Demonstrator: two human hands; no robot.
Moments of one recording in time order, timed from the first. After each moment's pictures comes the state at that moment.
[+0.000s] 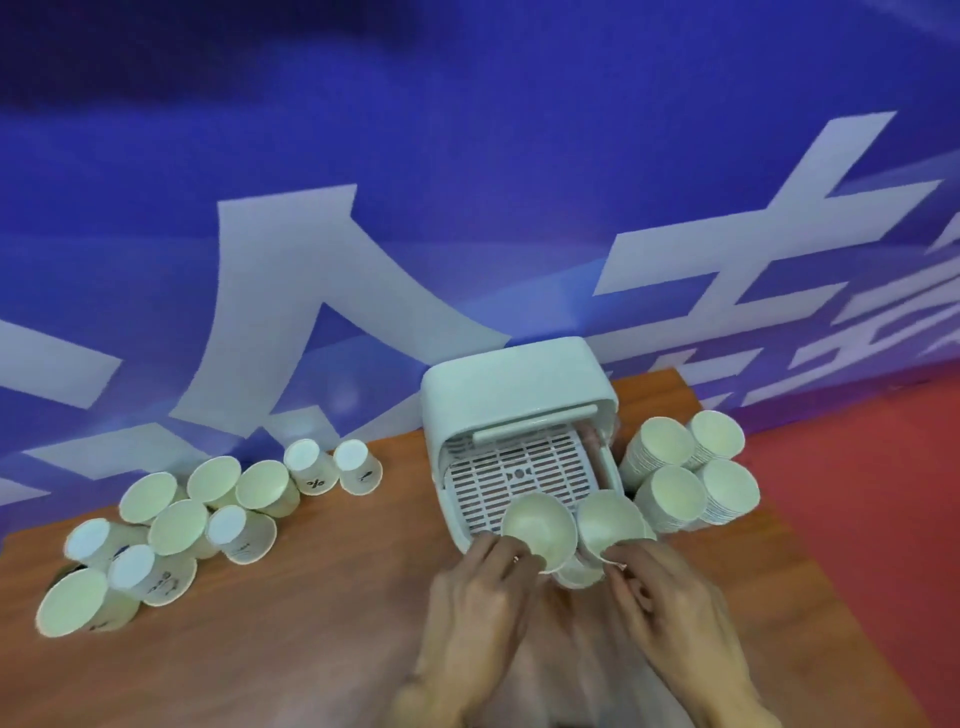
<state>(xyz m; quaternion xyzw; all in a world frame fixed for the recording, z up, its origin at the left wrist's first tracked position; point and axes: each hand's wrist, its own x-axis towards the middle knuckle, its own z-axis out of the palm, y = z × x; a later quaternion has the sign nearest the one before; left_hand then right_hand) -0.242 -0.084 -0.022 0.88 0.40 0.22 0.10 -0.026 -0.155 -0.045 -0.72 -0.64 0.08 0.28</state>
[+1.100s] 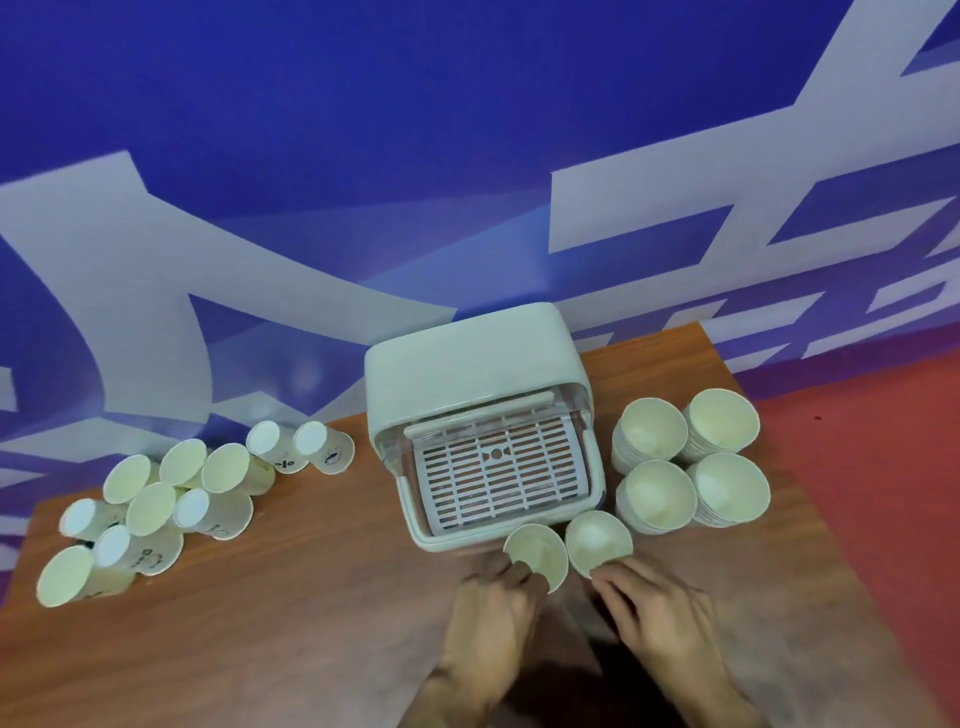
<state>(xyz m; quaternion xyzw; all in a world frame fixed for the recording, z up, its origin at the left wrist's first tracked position) -0.134 -0.083 -0.114 0.89 0.43 -0.03 0.11 0.070 -0.142 -0.139 -0.71 -0.65 0.16 0.23</state>
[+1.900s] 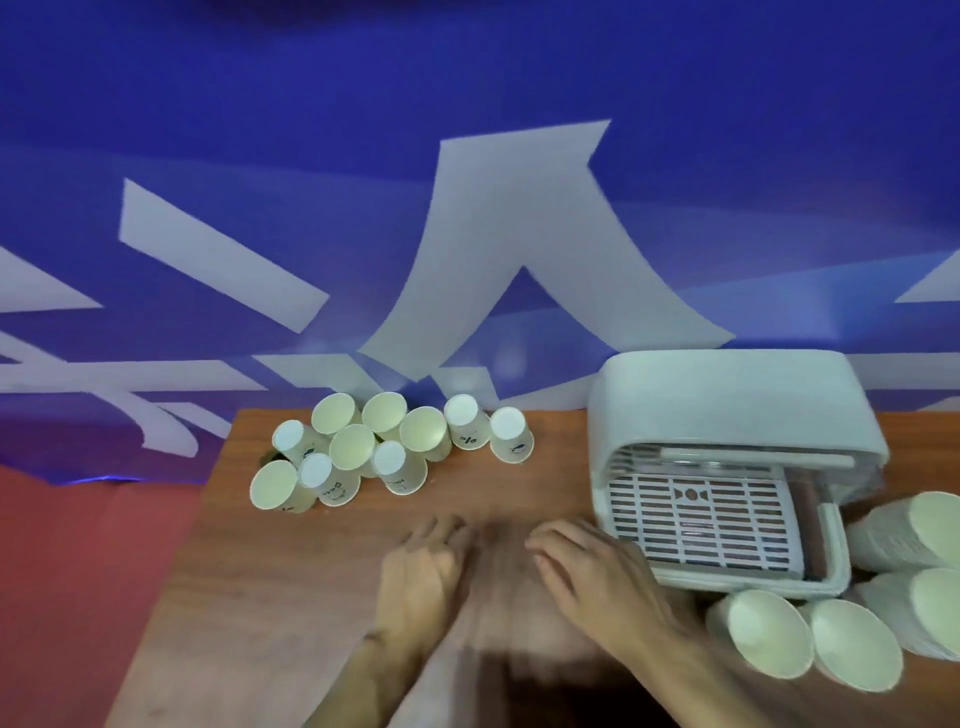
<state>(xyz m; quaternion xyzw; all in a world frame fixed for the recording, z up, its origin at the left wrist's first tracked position) -0.398 -0.043 -0.093 0.77 0.64 0.07 0.02 -0.176 -0.023 -0.102 -0.49 -0.82 0.21 0.21</state>
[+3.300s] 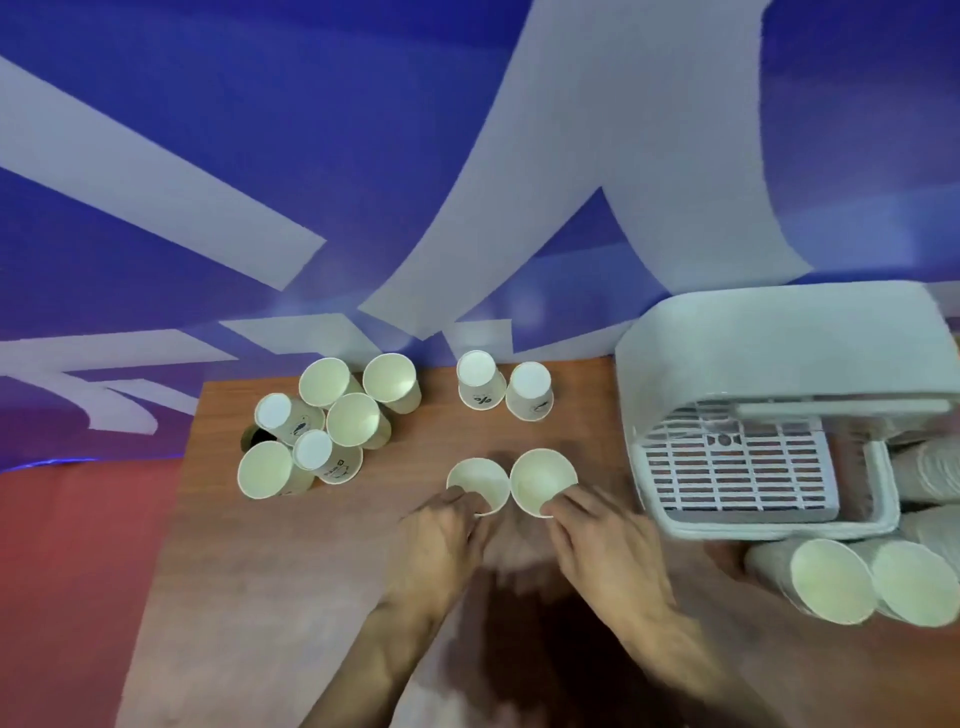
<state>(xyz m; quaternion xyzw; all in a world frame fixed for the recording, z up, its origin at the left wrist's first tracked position) -0.451 -0.018 -0.133 0.72 0.67 0.07 0.19 -0.249 -0.024 -0.120 -0.61 -0.77 0.14 0.11</state>
